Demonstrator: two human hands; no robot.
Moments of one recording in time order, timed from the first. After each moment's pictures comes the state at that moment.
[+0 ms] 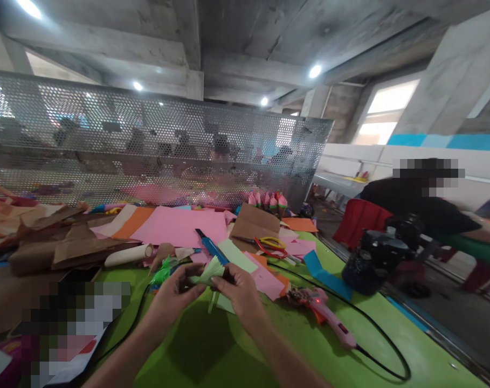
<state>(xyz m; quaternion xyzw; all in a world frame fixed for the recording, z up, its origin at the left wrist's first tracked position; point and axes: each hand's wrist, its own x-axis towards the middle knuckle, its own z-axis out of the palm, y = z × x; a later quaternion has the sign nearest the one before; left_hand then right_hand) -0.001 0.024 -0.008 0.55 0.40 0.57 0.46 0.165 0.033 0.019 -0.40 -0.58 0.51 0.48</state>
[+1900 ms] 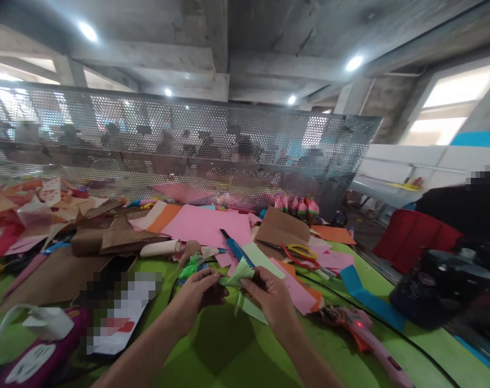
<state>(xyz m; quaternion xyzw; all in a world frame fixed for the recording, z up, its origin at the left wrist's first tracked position) -0.008 0.021 0.007 0.33 0.36 0.56 0.67 0.172 0.040 0.021 -0.40 -0.63 0.47 0.48</state>
